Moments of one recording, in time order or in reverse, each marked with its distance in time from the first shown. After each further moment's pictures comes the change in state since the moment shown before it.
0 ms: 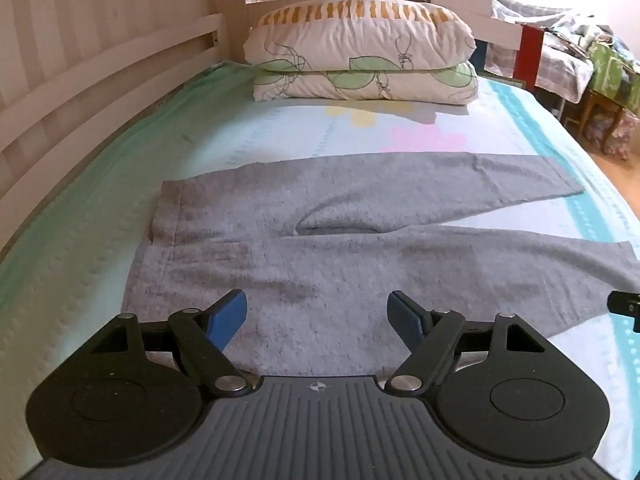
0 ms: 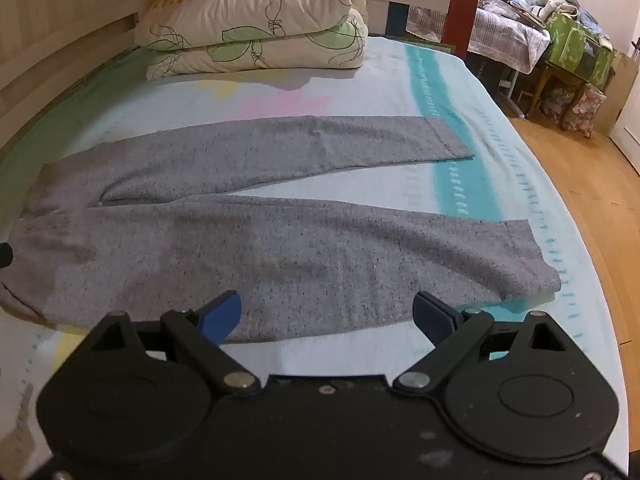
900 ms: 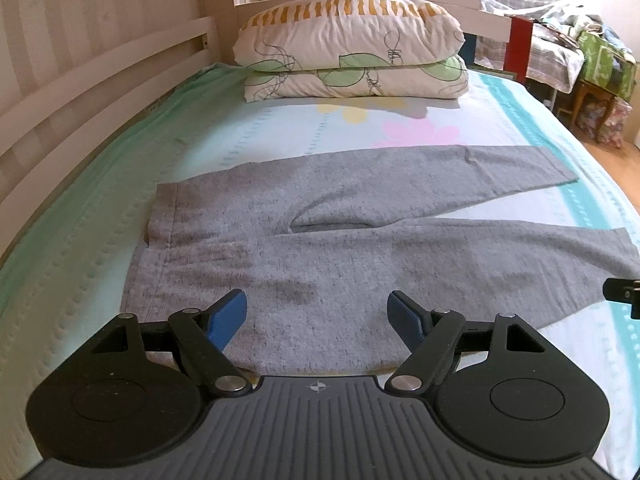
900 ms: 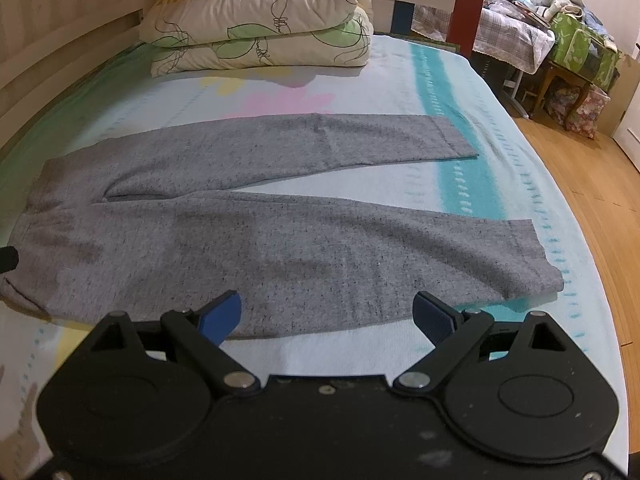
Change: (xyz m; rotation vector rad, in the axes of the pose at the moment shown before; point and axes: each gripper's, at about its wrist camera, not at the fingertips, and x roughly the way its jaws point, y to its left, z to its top) left arm -0.002 -0.004 -0.009 0.034 -0.005 -0.009; right arm -0.002 0.003 0.000 -0.011 0.005 0.009
